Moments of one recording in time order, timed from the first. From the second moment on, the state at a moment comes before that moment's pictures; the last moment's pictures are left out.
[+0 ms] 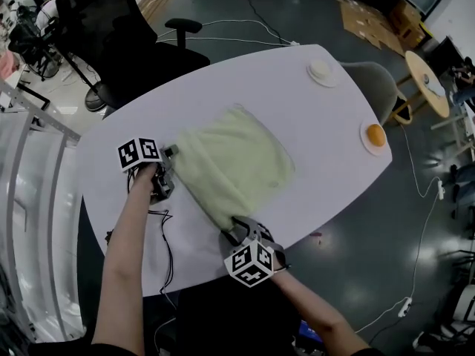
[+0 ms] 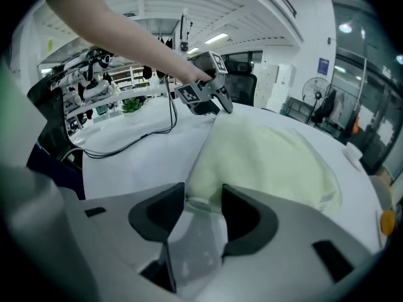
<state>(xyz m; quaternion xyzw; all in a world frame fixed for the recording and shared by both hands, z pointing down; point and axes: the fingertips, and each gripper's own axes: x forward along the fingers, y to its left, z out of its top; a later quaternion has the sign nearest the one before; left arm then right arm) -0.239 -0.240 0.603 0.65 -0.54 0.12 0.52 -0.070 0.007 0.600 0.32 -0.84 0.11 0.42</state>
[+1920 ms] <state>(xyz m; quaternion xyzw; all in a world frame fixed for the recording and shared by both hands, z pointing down) -0.279 -0.232 0.555 0.63 -0.57 0.14 0.51 -0.083 0.006 0.546 0.32 -0.87 0.20 0.30</state>
